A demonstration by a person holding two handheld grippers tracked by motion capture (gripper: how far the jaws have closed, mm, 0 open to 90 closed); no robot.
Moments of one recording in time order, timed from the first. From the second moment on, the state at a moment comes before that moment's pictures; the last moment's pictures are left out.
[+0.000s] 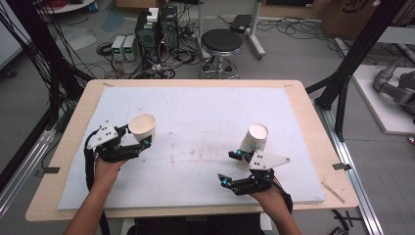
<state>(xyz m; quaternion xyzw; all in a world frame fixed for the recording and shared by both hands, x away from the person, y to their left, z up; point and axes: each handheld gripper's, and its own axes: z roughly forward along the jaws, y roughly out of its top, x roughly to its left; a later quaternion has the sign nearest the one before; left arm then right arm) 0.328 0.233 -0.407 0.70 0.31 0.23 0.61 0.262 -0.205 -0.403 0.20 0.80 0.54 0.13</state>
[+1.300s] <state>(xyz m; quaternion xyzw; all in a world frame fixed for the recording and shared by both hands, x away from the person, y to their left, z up) 0.427 0.241 -0.454 0.71 0.46 0.29 0.44 0.262 -0.201 -0.408 0.20 0.81 0.54 0.12</state>
